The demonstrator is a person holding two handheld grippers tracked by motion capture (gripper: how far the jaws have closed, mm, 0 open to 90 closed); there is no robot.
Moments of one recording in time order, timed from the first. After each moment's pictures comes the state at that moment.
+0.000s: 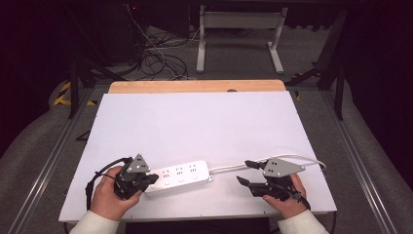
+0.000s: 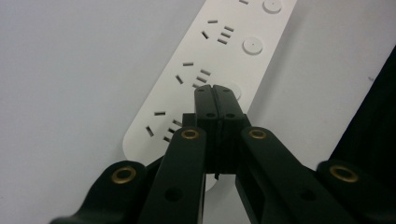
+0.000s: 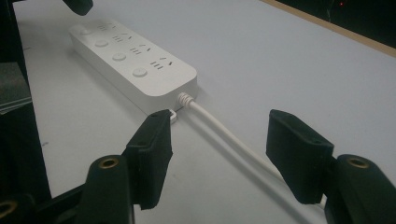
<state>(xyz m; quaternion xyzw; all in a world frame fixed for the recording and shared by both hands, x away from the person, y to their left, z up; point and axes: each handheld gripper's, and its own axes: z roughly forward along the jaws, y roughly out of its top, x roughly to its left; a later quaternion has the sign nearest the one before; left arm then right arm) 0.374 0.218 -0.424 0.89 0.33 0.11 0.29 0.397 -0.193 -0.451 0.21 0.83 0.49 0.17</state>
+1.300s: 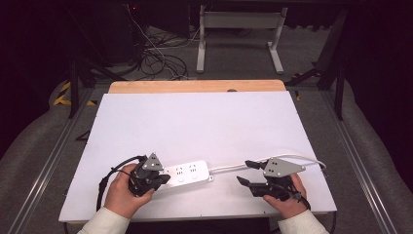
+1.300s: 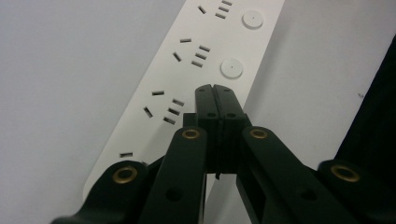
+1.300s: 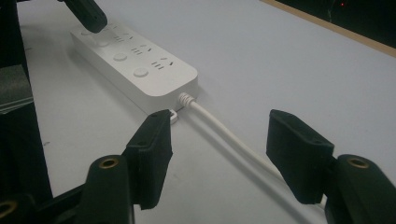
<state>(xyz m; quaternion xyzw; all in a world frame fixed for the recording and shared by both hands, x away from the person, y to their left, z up) 0.388 0.190 -0.434 0.90 0.31 0.09 0.29 0.398 -0.193 -0.451 0.21 0.83 0.49 0.17</state>
